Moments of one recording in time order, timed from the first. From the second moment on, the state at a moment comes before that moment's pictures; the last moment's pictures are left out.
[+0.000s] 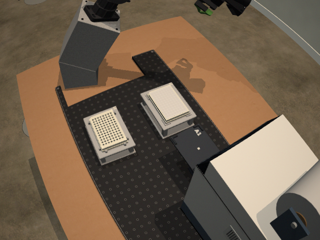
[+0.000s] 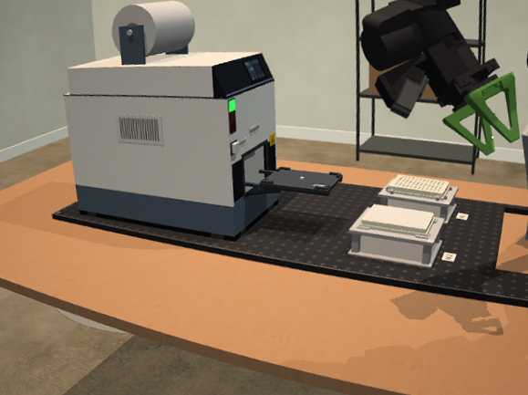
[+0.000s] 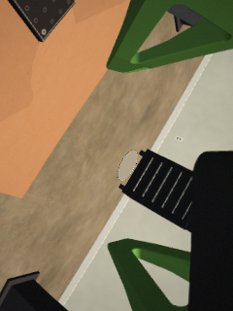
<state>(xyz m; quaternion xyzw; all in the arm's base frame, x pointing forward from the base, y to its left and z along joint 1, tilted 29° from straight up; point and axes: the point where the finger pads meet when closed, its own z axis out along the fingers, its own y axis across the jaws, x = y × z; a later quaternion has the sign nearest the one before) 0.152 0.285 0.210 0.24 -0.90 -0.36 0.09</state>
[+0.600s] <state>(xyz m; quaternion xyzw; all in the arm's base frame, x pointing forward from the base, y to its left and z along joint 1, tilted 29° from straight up) 0.218 0.246 0.181 0.18 -0.92 -0.34 0.04</state>
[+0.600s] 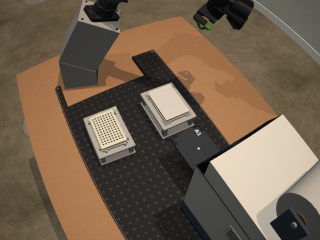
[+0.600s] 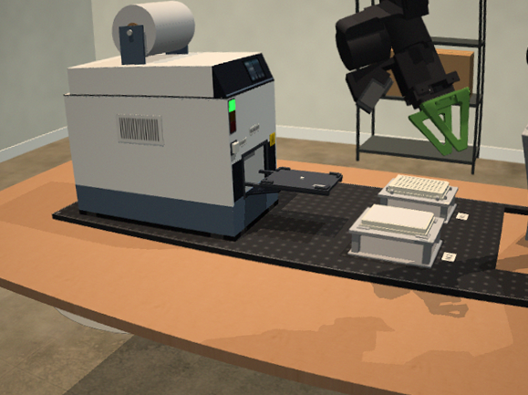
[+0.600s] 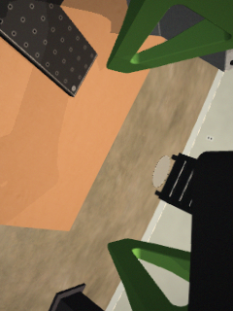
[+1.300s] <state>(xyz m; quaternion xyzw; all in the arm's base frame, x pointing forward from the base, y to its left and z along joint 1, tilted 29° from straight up) 0.280 0.183 0.157 0.12 -0.94 -0.33 -0.01</state>
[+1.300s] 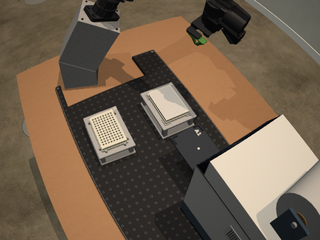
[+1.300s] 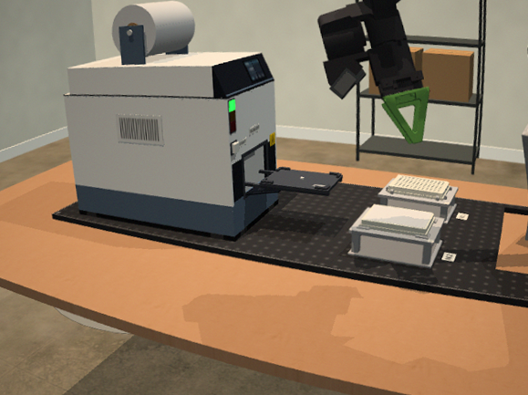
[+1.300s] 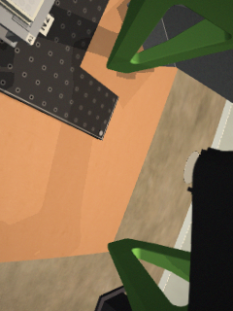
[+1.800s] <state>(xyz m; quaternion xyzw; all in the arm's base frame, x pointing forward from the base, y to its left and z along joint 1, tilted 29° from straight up) 0.312 0.131 0.139 0.07 -0.95 -0.30 -0.04</state>
